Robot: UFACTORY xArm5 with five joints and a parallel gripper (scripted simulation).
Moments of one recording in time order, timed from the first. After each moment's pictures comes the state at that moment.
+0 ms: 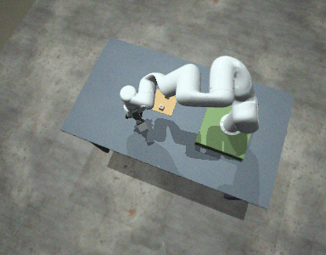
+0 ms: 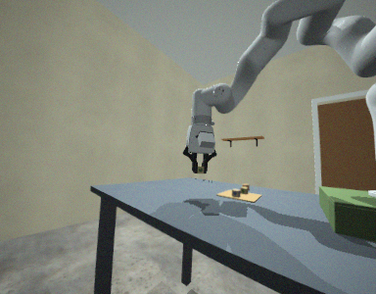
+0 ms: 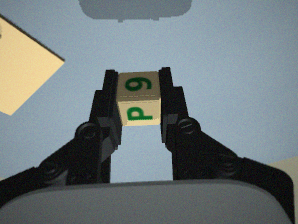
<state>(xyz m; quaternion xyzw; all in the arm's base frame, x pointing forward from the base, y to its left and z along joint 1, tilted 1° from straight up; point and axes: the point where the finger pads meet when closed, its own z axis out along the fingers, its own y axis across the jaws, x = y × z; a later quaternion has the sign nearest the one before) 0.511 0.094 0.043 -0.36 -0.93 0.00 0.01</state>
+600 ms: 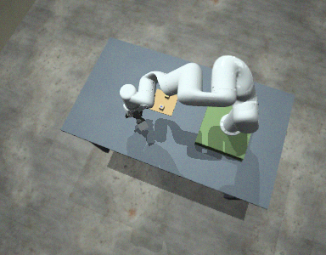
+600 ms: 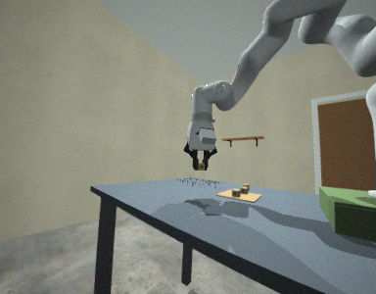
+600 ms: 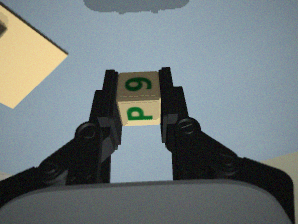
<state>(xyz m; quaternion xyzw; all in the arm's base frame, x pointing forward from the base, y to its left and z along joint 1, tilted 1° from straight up) 0.510 0.093 0.055 -0.36 -0.93 0.00 0.01</state>
